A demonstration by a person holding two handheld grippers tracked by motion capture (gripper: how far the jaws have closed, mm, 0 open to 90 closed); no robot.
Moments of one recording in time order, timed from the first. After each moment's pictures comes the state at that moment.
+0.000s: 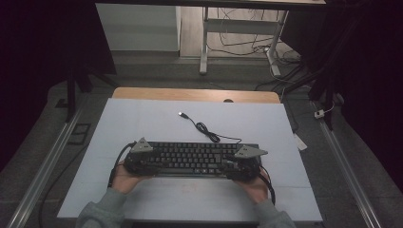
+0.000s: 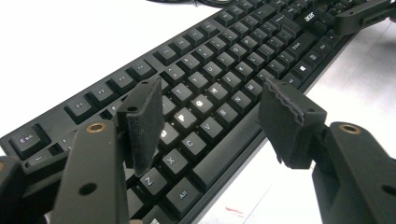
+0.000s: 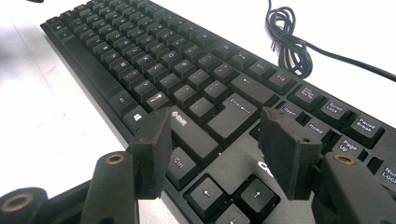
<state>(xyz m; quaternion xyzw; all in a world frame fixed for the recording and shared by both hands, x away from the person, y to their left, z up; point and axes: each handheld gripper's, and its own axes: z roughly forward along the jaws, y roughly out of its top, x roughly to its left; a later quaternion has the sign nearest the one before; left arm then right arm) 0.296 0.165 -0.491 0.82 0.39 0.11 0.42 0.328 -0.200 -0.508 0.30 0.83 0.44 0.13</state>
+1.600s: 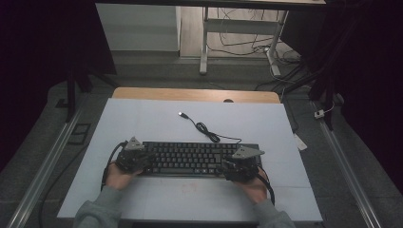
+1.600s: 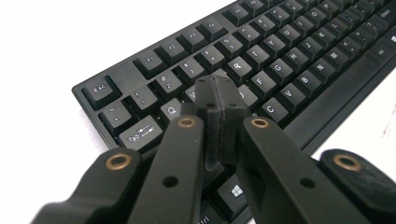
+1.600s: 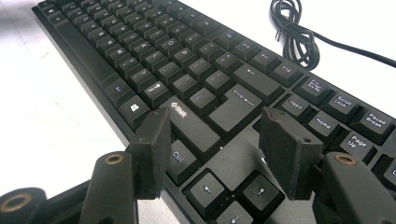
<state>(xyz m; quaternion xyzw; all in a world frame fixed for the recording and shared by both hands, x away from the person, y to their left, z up) 0.310 0.194 -0.516 0.81 0.43 0.14 0.37 0.329 -0.196 -0.512 0.30 0.85 0.42 0.14</state>
